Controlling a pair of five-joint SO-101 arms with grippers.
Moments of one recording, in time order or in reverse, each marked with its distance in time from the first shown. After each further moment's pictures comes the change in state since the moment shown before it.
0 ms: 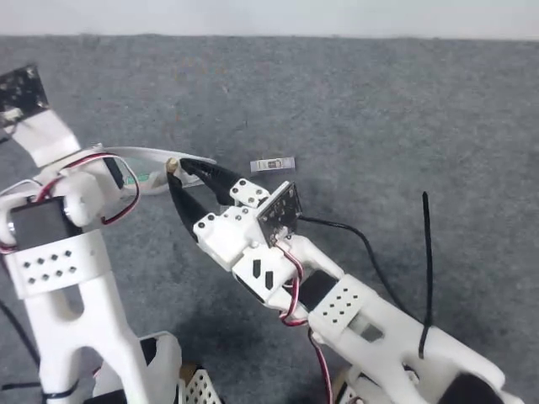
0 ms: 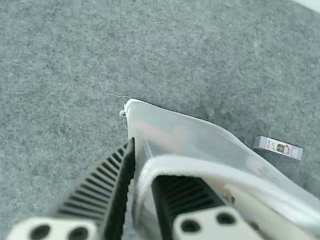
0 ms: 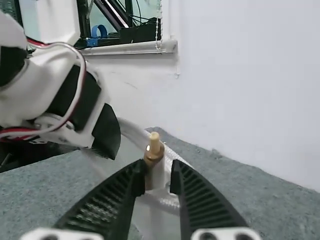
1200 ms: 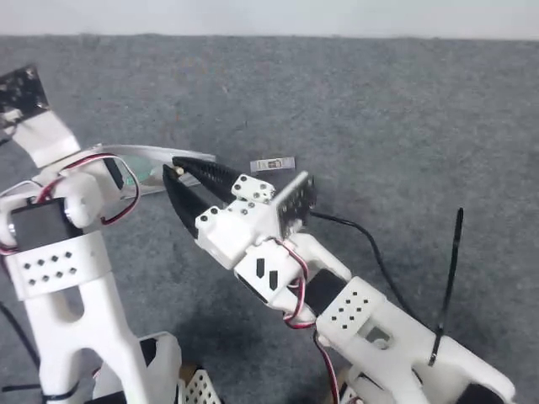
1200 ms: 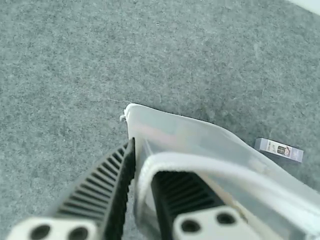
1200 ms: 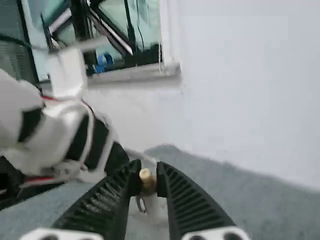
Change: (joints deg) left arm 0.0 -0.1 1.1 -1.1 0.0; right arm 0.0 -6.2 -2.3 7.6 -7.6
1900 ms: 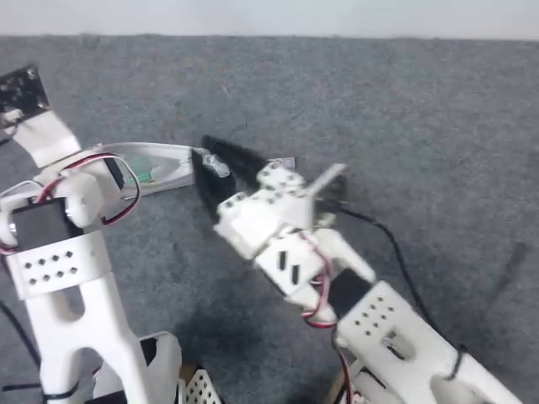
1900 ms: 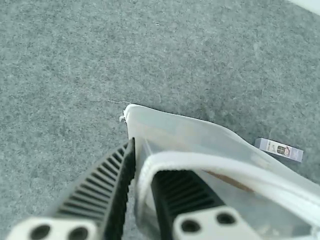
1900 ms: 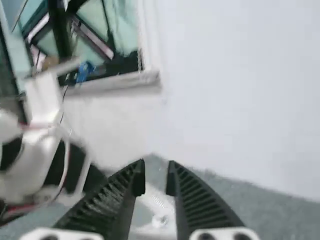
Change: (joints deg) left arm 0.1 0.0 0.0 -0.1 0.0; right arm 6.9 -11.3 -0.1 4.8 -0.8
